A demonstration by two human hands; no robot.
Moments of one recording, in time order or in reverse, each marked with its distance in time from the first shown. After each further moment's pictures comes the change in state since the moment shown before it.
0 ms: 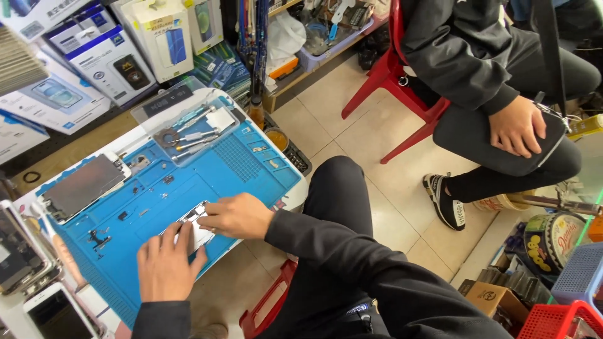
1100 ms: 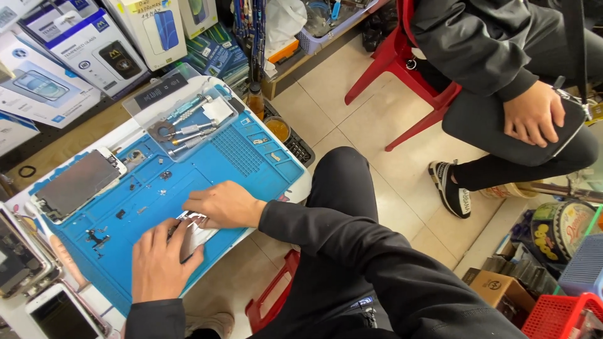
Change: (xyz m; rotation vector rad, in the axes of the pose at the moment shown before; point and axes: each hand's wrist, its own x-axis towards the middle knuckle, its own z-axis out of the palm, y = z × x) left_hand 0.007 -0.023 0.006 -0.195 -0.147 0.051; right_hand 0.033 0.014 0.030 0.084 -0.091 0.085
